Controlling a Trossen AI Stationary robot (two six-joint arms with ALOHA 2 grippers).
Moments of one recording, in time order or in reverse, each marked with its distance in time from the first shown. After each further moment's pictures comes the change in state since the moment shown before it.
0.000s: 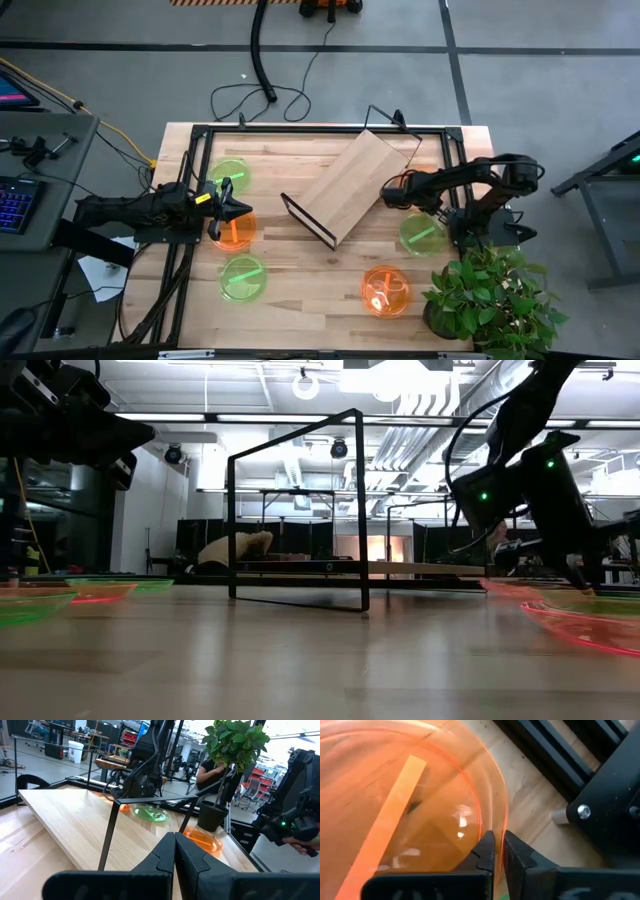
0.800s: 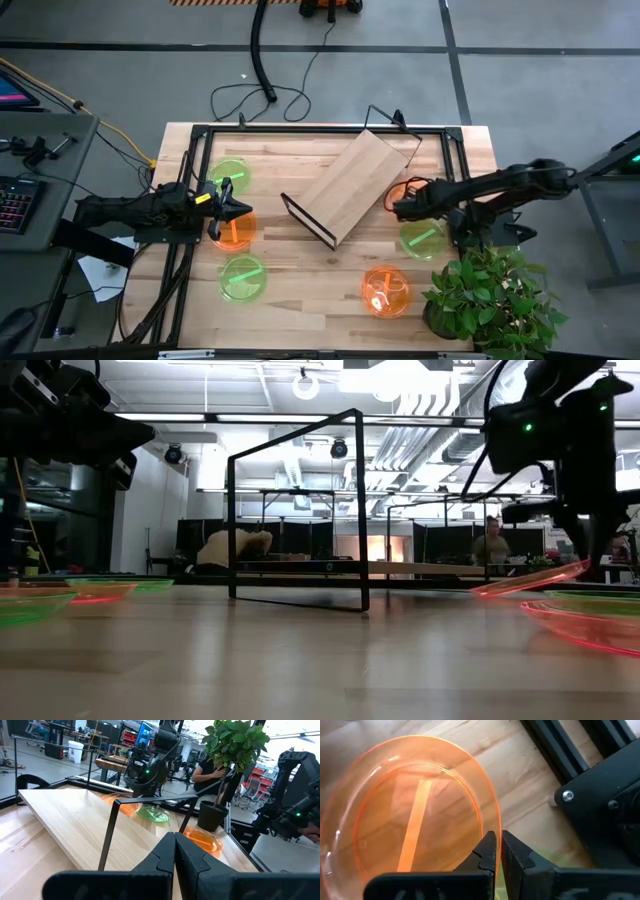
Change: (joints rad) left arm 0.000 0.000 0.000 0.000 0.000 0.000; right arm 0.234 -0.275 0.000 -0.115 0.034 0.020
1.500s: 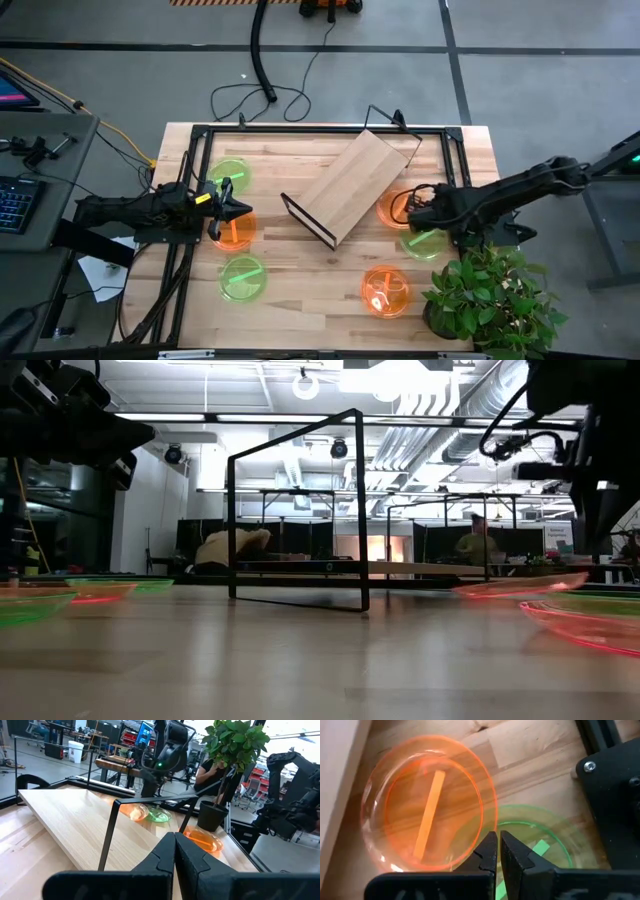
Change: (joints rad) left arm 0.000 0.000 0.000 0.000 0.000 0.000; right arm 0.203 -0.217 0.002 0.005 -0.004 -0.004
